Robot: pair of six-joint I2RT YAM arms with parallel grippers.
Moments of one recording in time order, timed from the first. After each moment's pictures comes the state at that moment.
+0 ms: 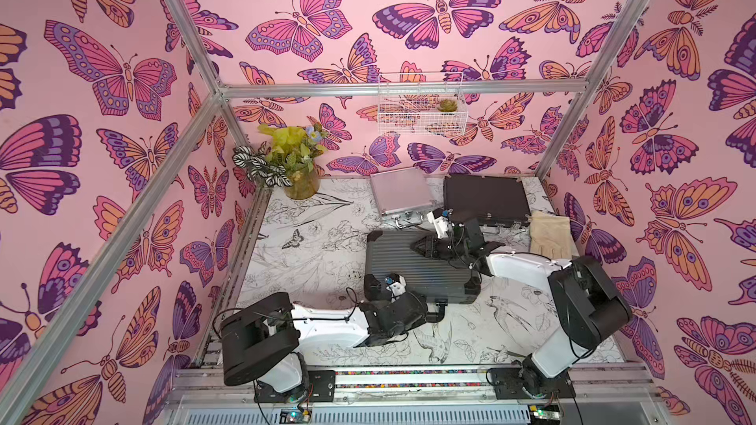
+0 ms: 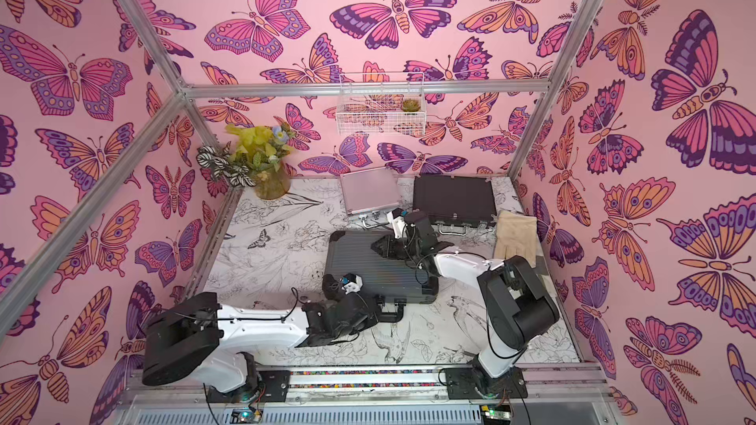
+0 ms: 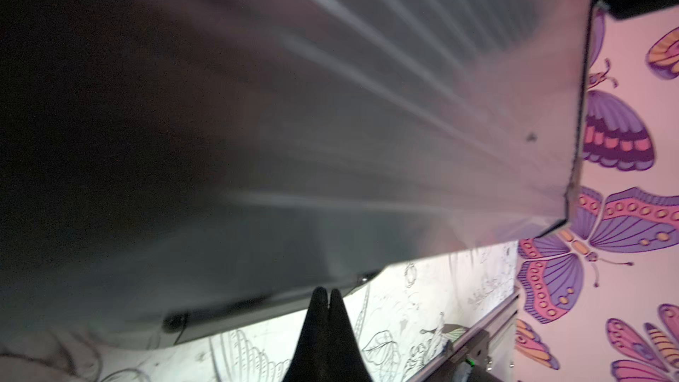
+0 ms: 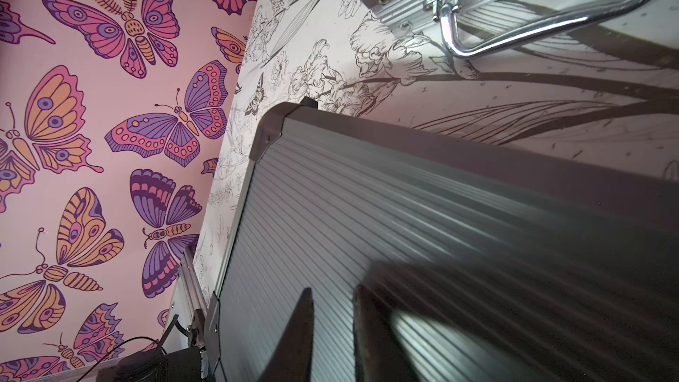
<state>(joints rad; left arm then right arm) -1.18 1.53 0.66 0.10 -0.22 -1.43 0.51 1.66 0.89 0.13 -0.52 0.65</state>
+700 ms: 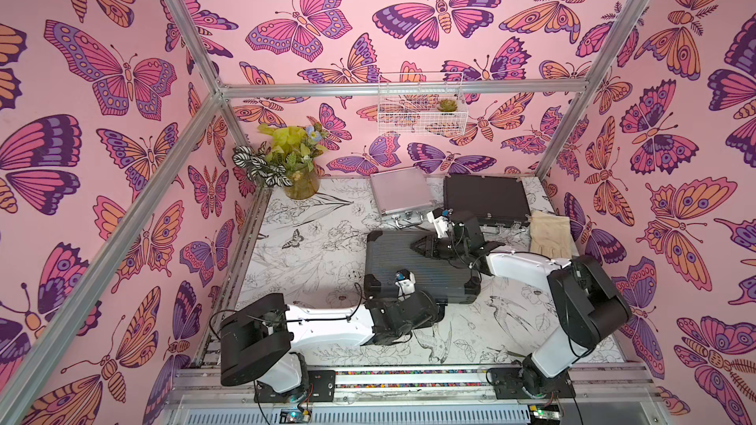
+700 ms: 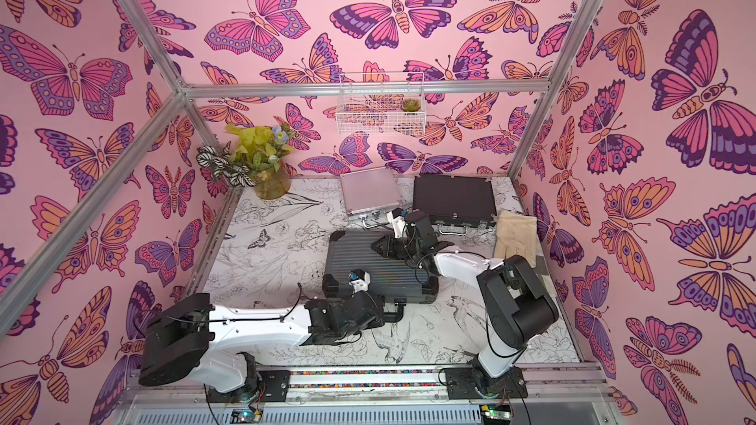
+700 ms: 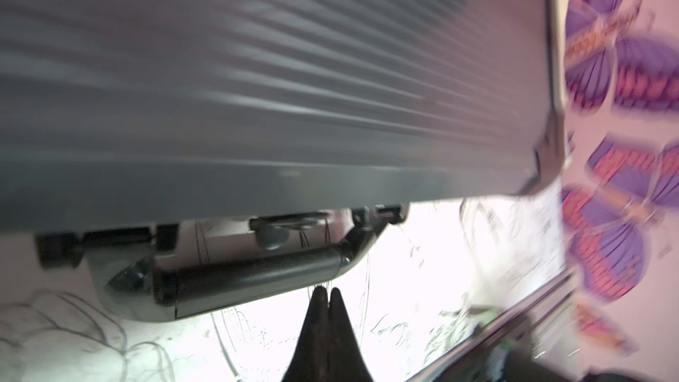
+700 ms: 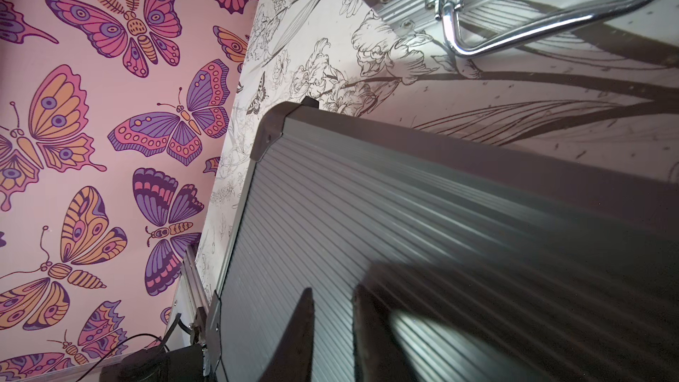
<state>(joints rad) -1.24 1.50 0.85 -0.21 -0.26 -1.10 0.50 1.67 0.89 0.13 -0.54 0.65</state>
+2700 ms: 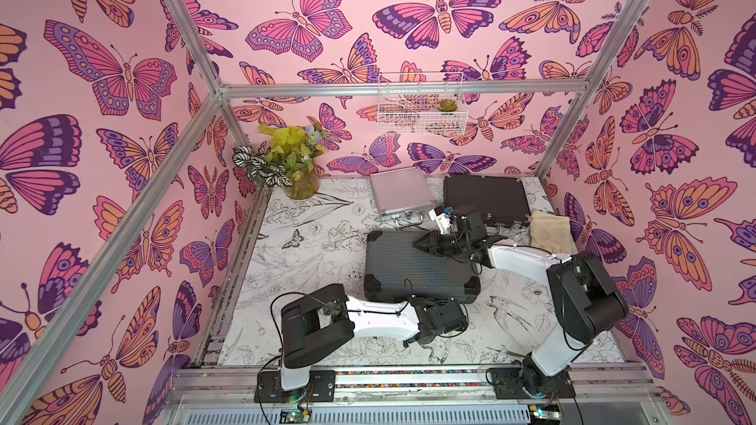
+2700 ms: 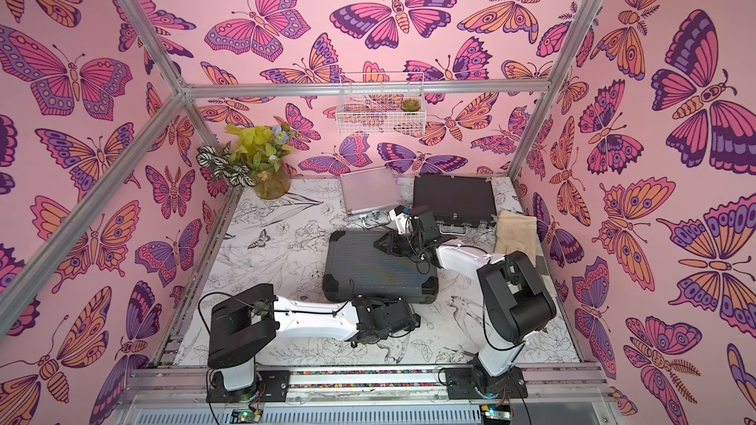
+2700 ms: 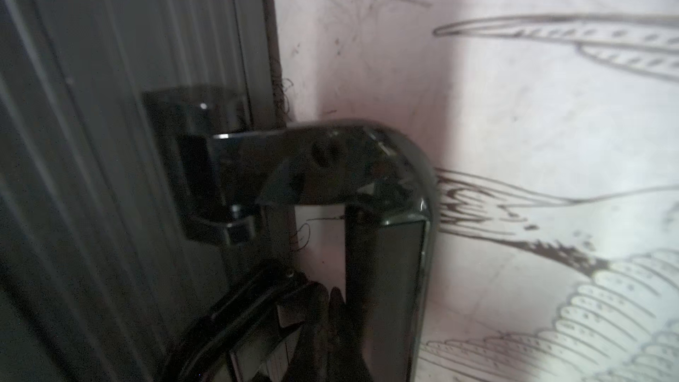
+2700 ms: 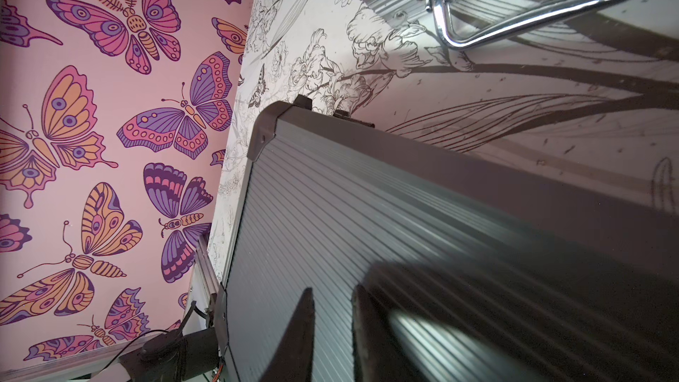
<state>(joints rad) -1.29 1.87 1.11 -0.52 -0.53 0.44 0.44 1.70 0.96 0.04 -0.62 0.62</state>
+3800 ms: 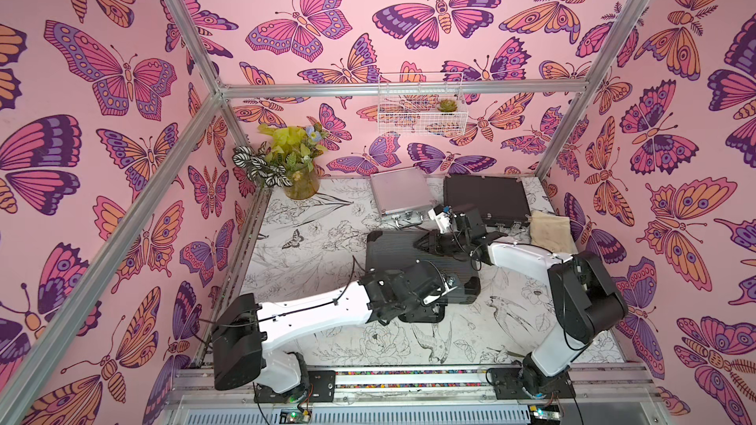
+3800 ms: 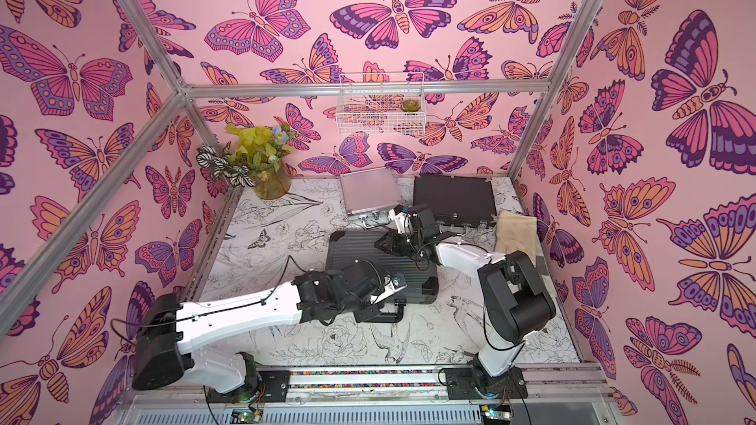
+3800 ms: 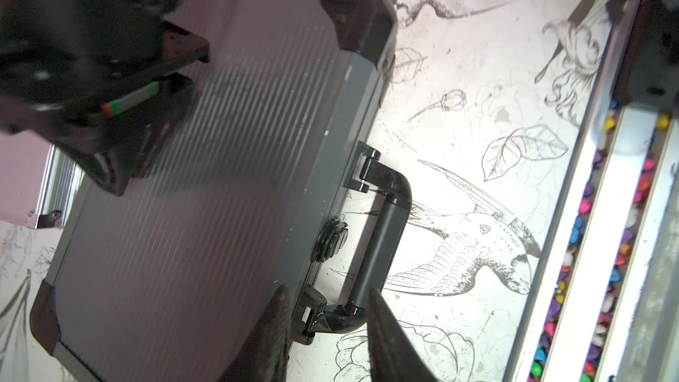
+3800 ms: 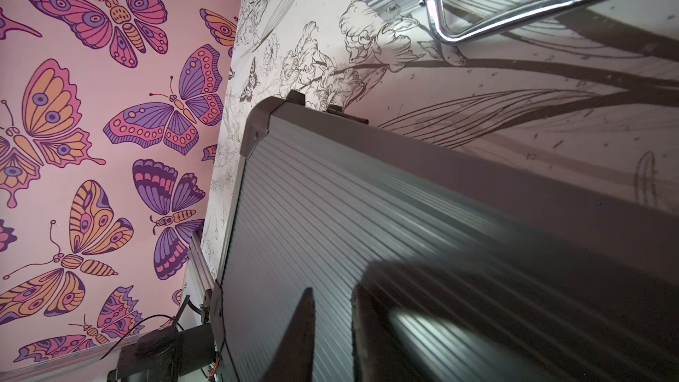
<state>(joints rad) -1.12 1.43 1.12 -0.60 -0.14 0.15 0.44 1.70 1.00 -0.05 -0.61 0.59</state>
